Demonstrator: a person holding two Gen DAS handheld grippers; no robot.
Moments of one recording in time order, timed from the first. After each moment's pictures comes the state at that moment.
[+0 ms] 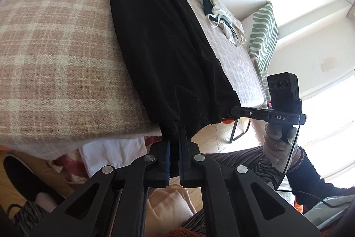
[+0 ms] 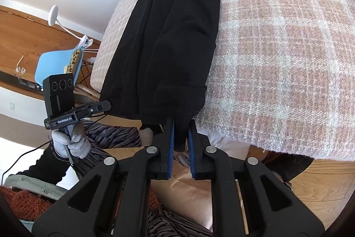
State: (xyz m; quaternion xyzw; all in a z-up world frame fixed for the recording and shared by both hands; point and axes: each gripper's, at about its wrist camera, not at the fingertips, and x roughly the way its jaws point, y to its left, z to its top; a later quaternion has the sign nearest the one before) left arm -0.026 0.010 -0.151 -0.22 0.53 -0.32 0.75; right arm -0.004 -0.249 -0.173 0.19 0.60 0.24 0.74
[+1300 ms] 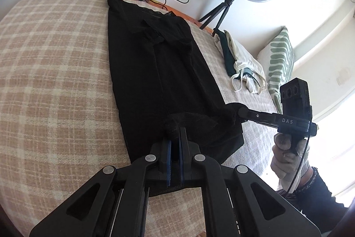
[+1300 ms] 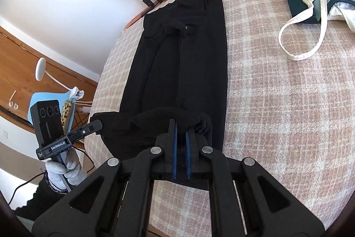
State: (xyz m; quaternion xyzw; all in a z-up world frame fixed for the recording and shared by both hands) left arm 0.121 0.017 -0.119 -0.19 0.48 -0.26 0.82; right arm 0.143 -0.251 -0.146 0.22 0.53 0.19 0.80
